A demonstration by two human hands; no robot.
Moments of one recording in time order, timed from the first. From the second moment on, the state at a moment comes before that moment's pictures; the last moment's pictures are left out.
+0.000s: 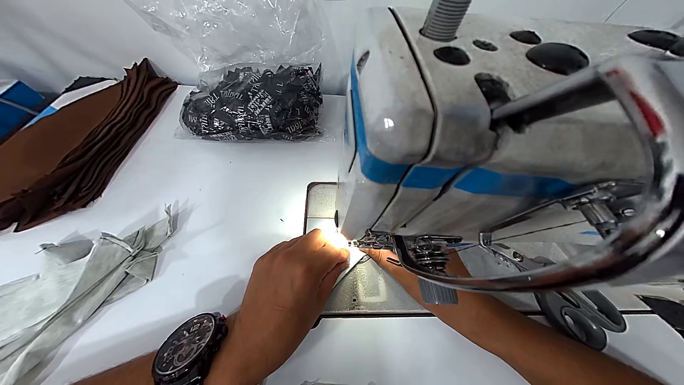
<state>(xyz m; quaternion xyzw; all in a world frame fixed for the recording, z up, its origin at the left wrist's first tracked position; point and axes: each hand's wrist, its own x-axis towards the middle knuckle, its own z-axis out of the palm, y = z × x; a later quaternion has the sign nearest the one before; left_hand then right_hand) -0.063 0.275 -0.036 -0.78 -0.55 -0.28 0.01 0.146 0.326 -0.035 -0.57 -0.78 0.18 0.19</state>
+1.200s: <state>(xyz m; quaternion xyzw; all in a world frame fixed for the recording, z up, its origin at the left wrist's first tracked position) -0.048 0.293 -0.002 -0.70 -0.67 -0.19 -0.14 0.318 0.213 0.005 -0.63 -0.77 0.06 0.06</state>
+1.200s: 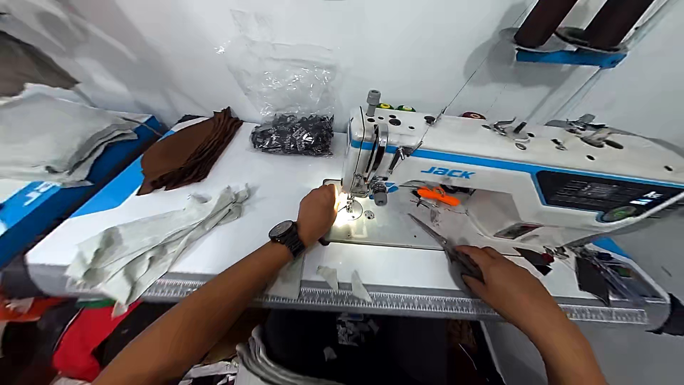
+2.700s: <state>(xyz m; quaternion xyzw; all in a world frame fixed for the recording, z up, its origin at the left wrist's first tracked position) -0.038 0.029 -0.006 -0.53 -0.56 -0.57 -0.27 0.158 0.044 -0.043 -0.30 -0.73 0.52 0.31</state>
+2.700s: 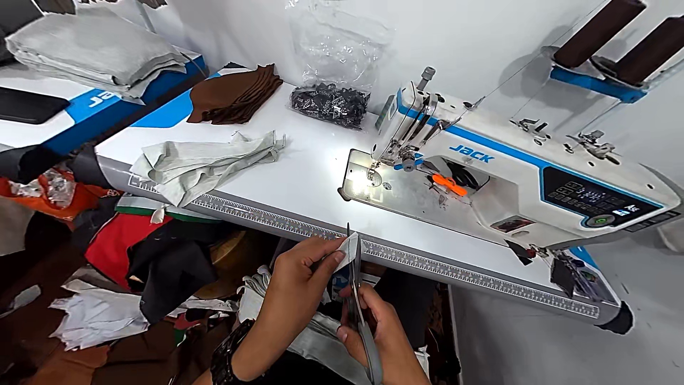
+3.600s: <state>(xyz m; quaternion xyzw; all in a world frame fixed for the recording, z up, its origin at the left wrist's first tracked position) -0.130 0.015 0.084 -0.54 -0.60 -0.57 -0.15 0.250 0.114 -0.014 -0.53 -0.75 0.25 0.30</state>
